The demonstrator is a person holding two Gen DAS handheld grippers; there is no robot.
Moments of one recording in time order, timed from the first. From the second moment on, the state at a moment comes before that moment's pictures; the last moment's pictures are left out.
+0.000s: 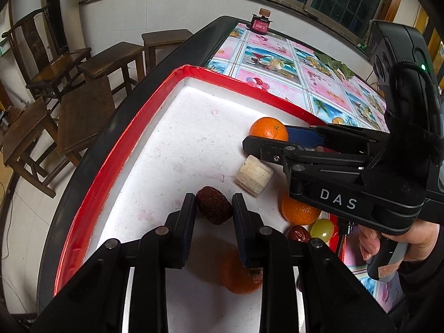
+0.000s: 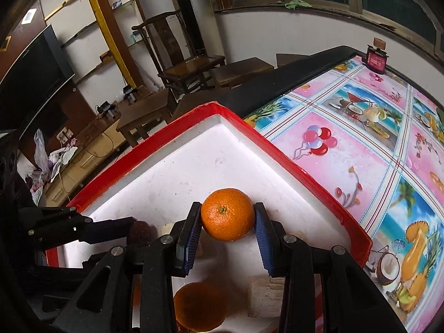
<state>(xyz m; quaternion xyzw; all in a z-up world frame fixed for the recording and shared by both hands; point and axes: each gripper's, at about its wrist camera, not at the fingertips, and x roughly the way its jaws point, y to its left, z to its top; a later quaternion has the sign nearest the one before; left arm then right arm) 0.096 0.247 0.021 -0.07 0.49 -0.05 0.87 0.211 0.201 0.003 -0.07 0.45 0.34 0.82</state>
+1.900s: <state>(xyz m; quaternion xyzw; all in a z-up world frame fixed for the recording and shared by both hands) 0.022 0.167 0.071 -0.01 0.46 -0.08 0.89 0.004 -0.032 0.049 0.08 0.41 0.21 0.88</state>
